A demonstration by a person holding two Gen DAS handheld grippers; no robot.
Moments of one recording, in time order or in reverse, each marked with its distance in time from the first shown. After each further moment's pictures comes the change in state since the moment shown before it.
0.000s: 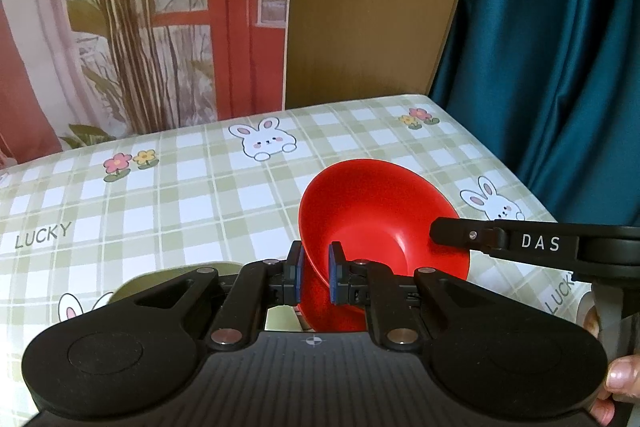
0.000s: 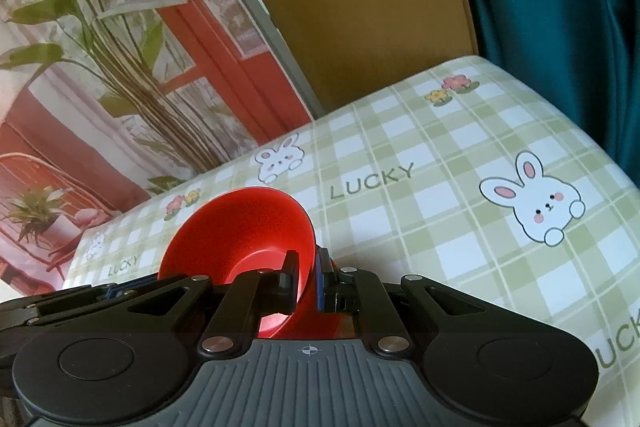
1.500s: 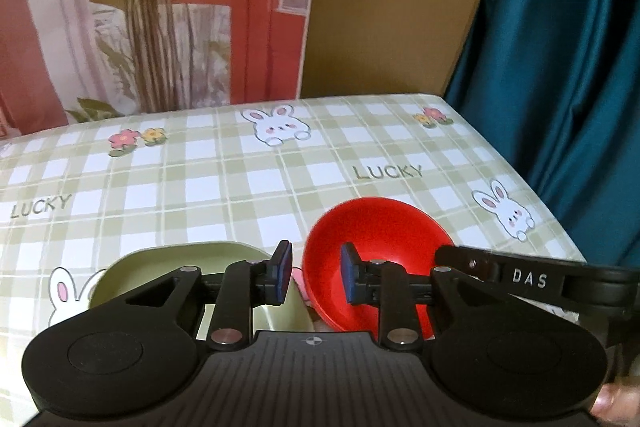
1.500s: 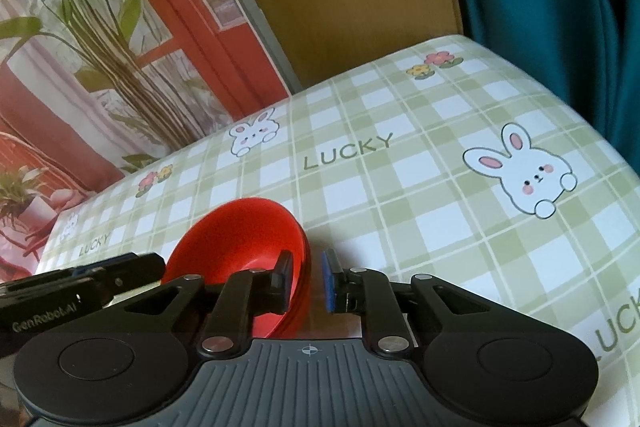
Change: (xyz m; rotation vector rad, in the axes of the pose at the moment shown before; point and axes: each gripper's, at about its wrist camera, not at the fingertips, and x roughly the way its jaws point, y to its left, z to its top) left arm 0.007 0.006 -0.010 -0.078 -0.014 0.024; right arm 0.019 -0.013 -0.018 -0.020 0.030 -0.046
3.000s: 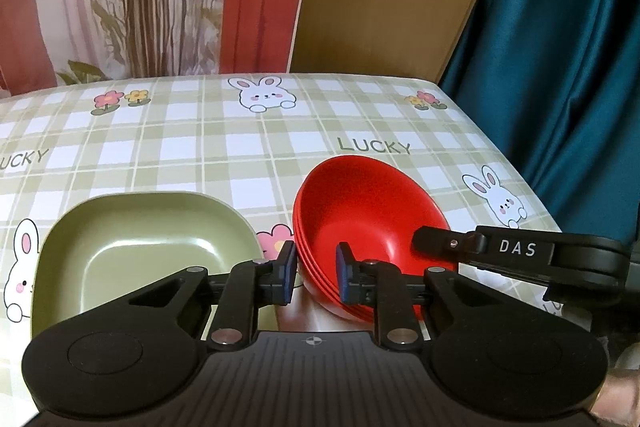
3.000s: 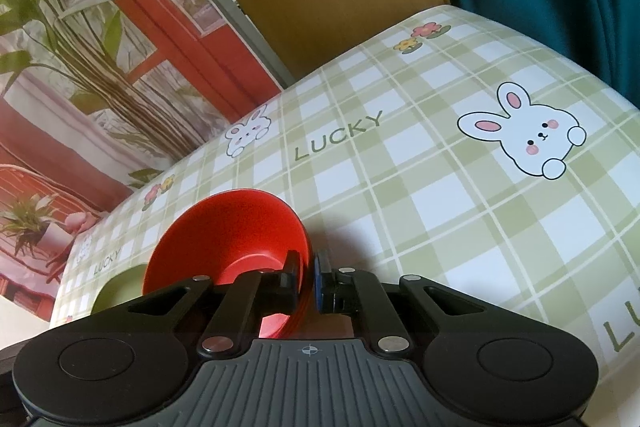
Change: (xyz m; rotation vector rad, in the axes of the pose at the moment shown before) left arm 0.013 -0.014 -0.020 -0.061 0.036 -0.036; right arm 0.007 -0.023 -0.008 0.116 -0.006 0.063
